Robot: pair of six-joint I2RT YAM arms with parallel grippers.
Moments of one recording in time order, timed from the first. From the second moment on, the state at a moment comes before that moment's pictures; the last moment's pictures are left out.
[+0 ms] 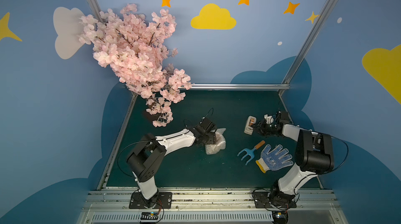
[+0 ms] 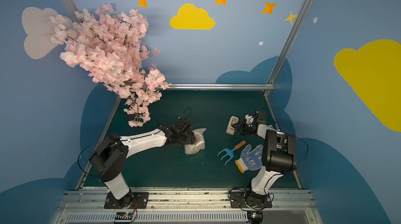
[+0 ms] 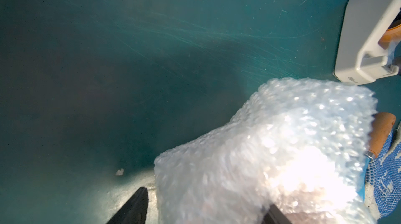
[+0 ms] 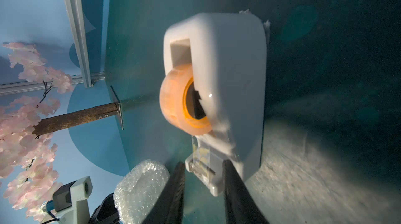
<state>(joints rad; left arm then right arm) -0.76 1.75 1.11 -0.38 -0.03 -0.72 -0.14 1.74 0.92 -0.22 -0.73 0.56</state>
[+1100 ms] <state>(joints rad) -0.76 1.75 1.11 -0.40 -0.03 -0.71 -0.13 1.86 0.95 -0.11 -0.85 0.61</state>
